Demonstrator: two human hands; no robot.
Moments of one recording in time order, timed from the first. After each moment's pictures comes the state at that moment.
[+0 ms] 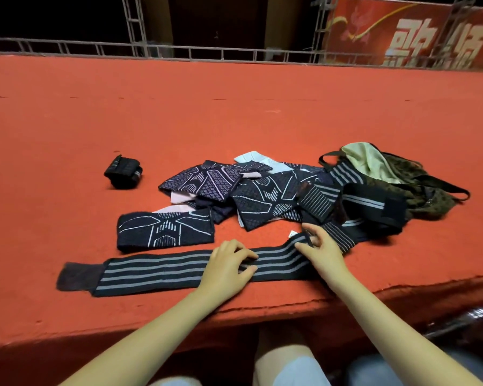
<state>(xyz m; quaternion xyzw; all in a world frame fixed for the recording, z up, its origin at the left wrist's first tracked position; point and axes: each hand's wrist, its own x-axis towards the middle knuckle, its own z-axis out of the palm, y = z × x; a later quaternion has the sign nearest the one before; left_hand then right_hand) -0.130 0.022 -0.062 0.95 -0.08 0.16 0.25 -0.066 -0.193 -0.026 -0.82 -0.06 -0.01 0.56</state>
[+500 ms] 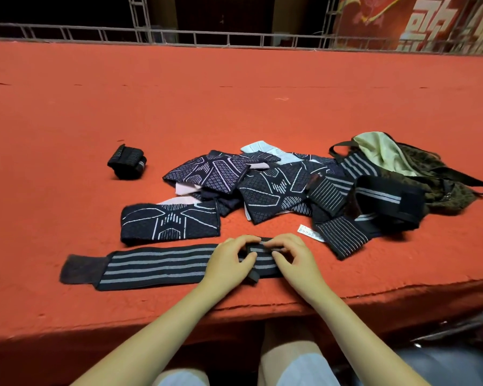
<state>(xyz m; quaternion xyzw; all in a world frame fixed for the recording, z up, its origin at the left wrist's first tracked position) -0.130 0.025 -0.053 0.90 0.00 0.12 0.41 -0.094 -0.145 -0.047 -0.84 -0.26 -0.05 0.48</state>
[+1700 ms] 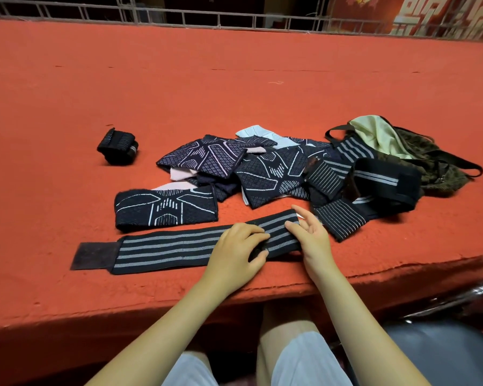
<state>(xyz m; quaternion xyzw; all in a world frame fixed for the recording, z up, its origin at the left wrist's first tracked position) -0.147 0.015 -0.061 0.92 -0.14 0.25 0.26 -0.088 -0.150 -0.043 -0.62 -0.05 0.05 0.78</state>
